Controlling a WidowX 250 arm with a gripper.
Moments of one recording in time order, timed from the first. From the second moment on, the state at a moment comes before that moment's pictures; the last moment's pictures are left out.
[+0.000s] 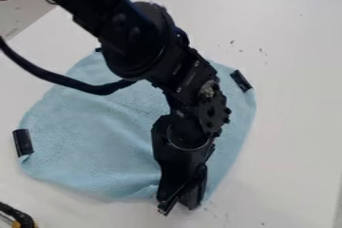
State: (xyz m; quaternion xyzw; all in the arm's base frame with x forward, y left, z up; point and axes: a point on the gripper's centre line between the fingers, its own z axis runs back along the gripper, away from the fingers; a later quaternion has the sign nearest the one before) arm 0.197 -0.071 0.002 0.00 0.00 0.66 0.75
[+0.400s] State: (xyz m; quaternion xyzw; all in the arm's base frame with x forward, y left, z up) arm 0.219 -0.064 0.059 0.02 0.01 0.69 0.72
